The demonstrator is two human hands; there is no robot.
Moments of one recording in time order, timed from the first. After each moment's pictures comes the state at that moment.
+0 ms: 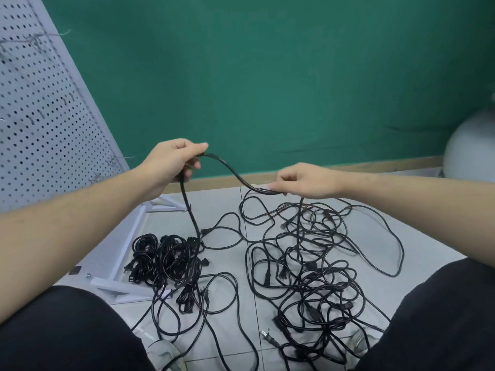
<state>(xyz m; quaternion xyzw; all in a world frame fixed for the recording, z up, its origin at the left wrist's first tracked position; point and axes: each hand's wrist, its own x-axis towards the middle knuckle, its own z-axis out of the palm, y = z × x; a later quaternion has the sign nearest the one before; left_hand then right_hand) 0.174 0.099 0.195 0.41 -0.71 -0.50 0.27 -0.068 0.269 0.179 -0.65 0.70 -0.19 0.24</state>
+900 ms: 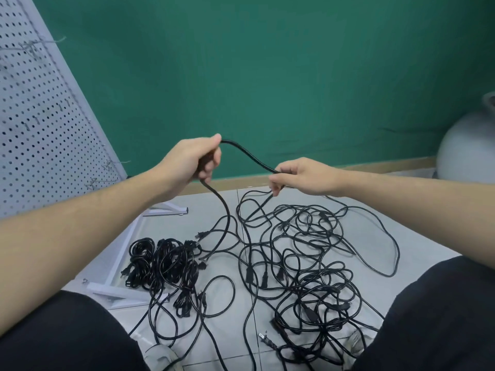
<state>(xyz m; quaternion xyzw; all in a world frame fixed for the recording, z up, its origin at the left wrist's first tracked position) 0.151 0.129 0.206 0.25 -0.73 -0.59 0.25 -0.078 0.274 0.182 -0.61 0.68 -0.27 0.29</state>
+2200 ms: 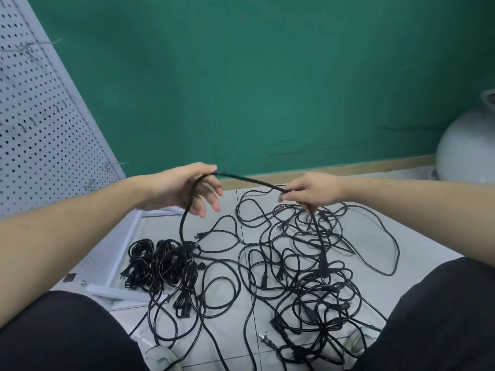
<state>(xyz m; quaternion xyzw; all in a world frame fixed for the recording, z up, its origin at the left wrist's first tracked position) 0.172 0.115 0.192 0.30 -0.76 -0.58 -0.03 -0.101 0.279 0.159 -0.61 0.73 -0.13 0.29</state>
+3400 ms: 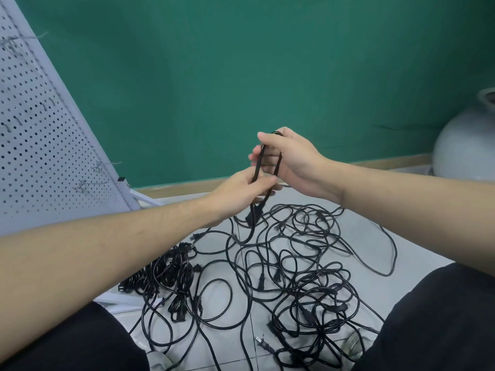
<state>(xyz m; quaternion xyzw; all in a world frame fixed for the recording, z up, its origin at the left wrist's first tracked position) 0.088 0.185 0.162 0.25 -0.77 -0.57 0.14 -0.044 0.248 0.204 -0.31 0.52 -0.66 0.45</state>
